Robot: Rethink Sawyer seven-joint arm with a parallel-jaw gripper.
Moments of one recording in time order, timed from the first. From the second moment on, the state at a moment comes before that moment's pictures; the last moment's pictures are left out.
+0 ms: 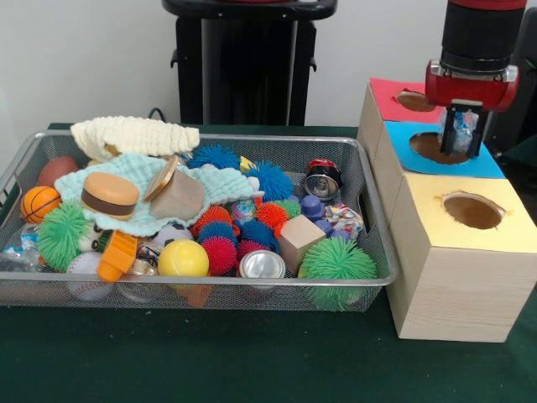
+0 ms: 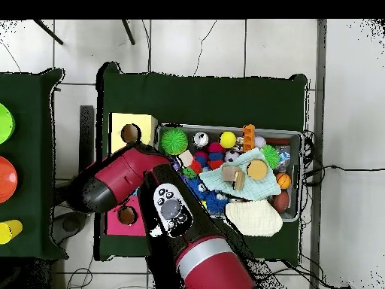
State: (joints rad) arm -0.20 -0.72 0.53 1.71 -0.63 0.66 2.72
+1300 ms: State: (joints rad) arm -0.25 -0.73 0.53 1.78 -0.61 0.54 2.72
